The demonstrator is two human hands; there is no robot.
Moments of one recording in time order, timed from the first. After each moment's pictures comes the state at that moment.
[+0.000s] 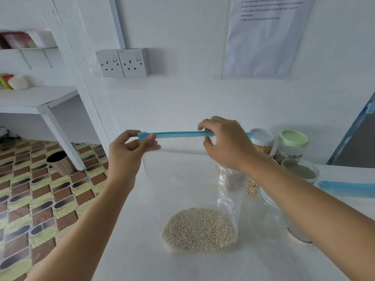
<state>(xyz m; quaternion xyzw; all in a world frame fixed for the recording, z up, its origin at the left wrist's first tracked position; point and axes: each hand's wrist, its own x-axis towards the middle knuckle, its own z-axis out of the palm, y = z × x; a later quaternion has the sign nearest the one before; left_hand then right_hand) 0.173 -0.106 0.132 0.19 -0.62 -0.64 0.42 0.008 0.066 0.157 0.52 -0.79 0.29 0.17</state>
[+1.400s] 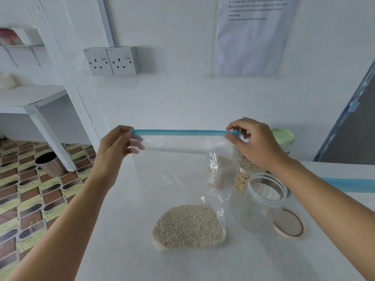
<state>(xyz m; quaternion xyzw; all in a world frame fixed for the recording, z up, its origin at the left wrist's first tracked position) 0.175 -0.127 0.127 0.16 -0.70 -0.59 0.37 -0.045 0.139 0.140 0.47 -0.78 0.40 0.13</state>
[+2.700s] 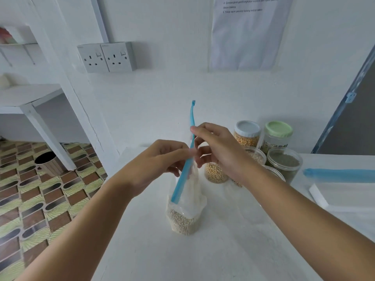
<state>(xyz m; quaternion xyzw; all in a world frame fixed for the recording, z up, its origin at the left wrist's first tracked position) 0.169 -0.036 0.166 0.06 -0.81 -0.58 0.04 0.036 0.097 0.152 0.32 -0.61 0.67 -0.28</state>
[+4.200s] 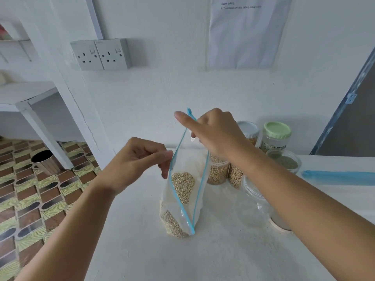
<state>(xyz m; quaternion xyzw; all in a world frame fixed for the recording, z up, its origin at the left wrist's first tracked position) 0.170 -0.073 0.144 -0.05 -0.81 -0.57 0.15 0.019 0.085 0.180 0.38 -0.82 0.42 0.00</state>
